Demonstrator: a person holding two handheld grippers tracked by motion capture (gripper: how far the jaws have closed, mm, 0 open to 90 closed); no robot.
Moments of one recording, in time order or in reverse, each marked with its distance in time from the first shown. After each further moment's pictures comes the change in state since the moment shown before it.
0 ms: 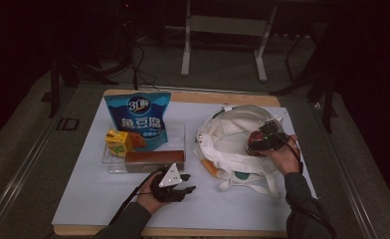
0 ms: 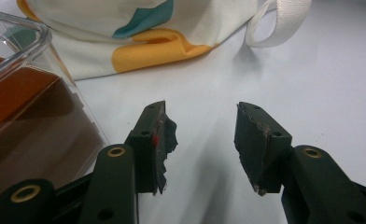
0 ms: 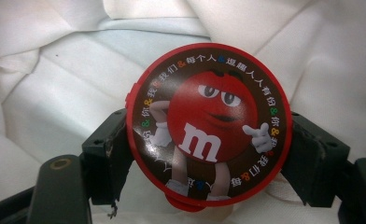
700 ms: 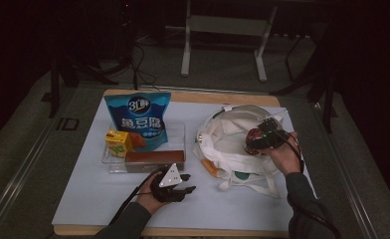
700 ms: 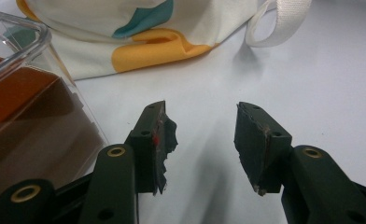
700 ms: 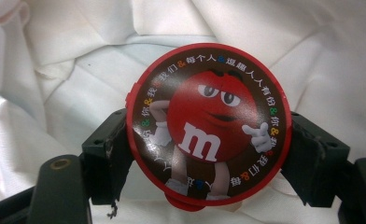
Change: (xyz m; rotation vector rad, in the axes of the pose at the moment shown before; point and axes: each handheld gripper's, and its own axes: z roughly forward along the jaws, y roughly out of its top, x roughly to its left) left arm 0.000 0.000 0.000 0.001 0.001 0.001; right arm 0.013 0.009 -0.022 -0.021 0.013 -0.035
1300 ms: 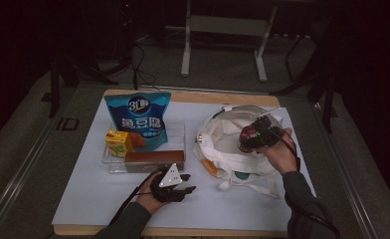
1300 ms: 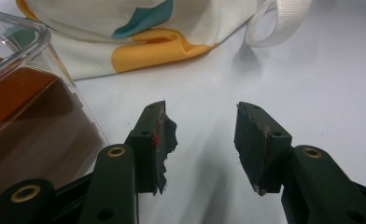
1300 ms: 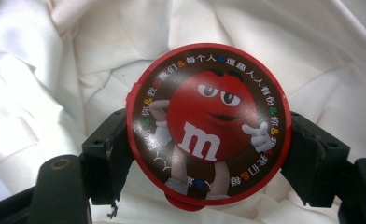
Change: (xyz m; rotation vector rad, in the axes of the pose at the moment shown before) left arm 0.000 0.000 0.000 0.001 -0.001 0.000; right arm 0.023 0.013 -0.014 -0.020 0.015 -0.074
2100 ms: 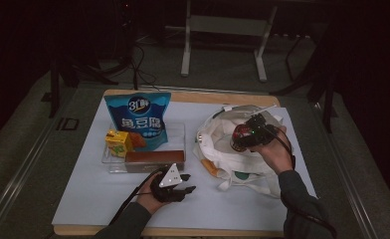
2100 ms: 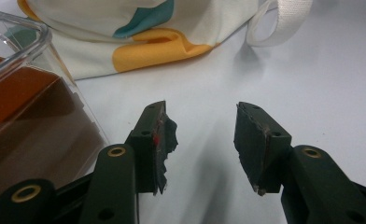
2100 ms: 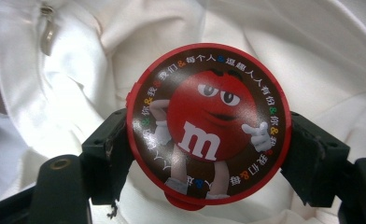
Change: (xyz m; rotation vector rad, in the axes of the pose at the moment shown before) left arm 0.000 0.000 0.000 0.000 0.006 0.001; right arm 0.017 0.012 -0.007 -0.022 0.058 -0.009
